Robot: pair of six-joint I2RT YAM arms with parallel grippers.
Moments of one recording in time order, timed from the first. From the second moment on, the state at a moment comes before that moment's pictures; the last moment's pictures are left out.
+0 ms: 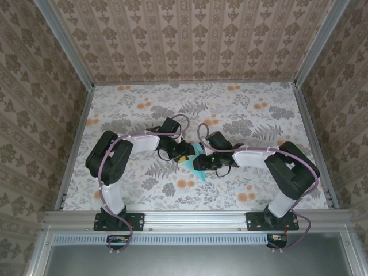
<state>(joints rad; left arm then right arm) -0.63 1.86 1.03 -0.30 0.60 -0.78 0.63 1.67 0.78 -0.11 -0.43 0.56</state>
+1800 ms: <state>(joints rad) -0.64 1.88 1.07 -0.34 0.61 -0.78 0.53 1.66 0.79 -0.09 -0.61 0.50</state>
